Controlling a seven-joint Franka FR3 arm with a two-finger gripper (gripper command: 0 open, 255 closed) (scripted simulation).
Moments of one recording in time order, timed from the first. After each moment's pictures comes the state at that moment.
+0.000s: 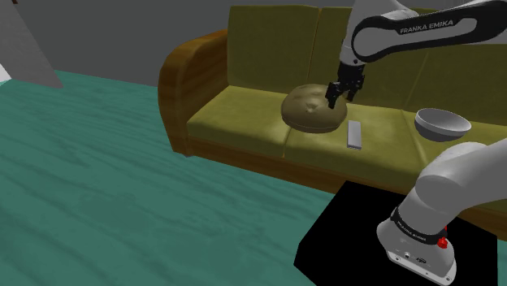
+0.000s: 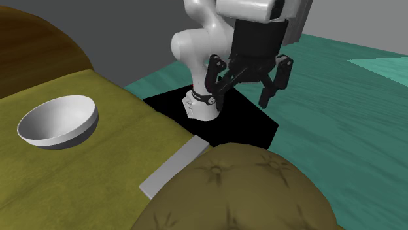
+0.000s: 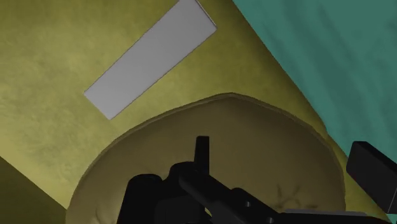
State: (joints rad) arm -0.23 -0.61 -0.04 -2.46 -0.12 1.93 0.10
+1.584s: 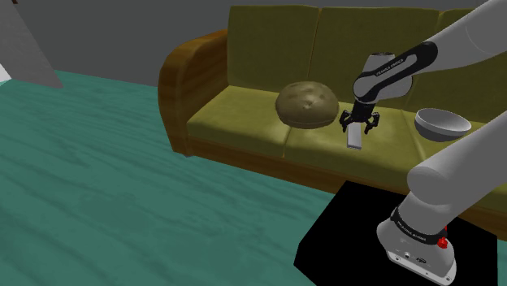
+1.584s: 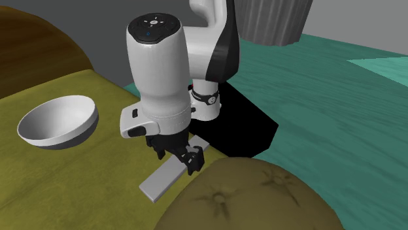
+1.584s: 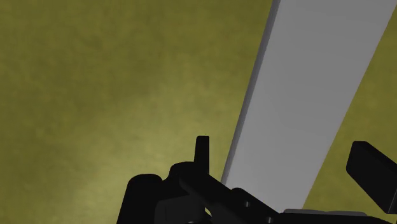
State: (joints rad) arm -0.48 -0.27 -0.22 -2.64 -0.12 2.38 0.39
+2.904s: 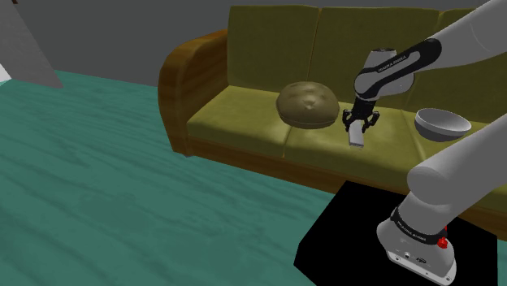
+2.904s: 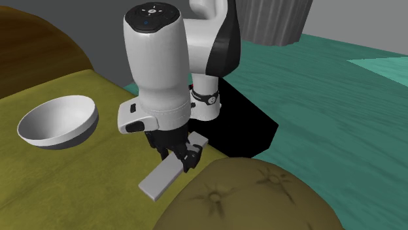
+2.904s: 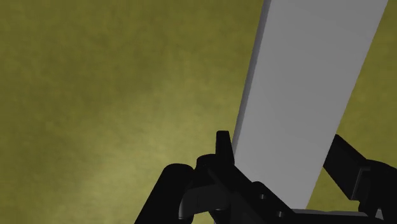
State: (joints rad) arm -0.48 -0.30 -0.22 -2.63 -0.12 2.35 0.40
